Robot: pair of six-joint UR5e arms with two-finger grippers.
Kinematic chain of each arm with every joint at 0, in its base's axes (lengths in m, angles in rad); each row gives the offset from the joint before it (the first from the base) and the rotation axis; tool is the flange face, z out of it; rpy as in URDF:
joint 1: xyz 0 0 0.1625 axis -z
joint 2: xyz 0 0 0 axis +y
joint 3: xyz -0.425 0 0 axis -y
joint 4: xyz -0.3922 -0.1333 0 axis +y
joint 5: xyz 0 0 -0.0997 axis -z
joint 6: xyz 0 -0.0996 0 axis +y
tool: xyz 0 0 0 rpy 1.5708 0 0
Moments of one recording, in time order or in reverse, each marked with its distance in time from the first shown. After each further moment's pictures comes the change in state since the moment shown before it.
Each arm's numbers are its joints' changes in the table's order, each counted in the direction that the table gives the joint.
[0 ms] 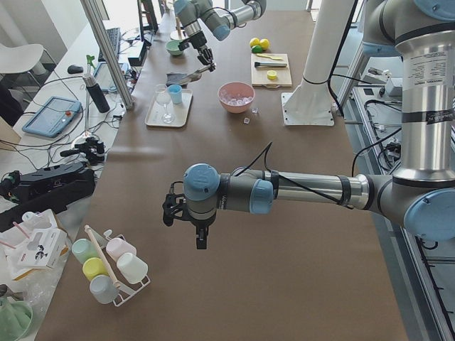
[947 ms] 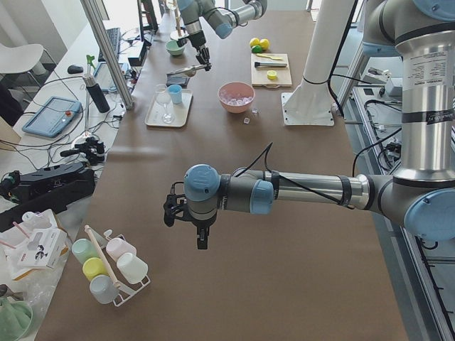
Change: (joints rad) left arm -0.005 -0.004 0.000 0.001 -0.002 0.000; right arm 0.001 0.033 0.064 -0.014 -0.200 0.002
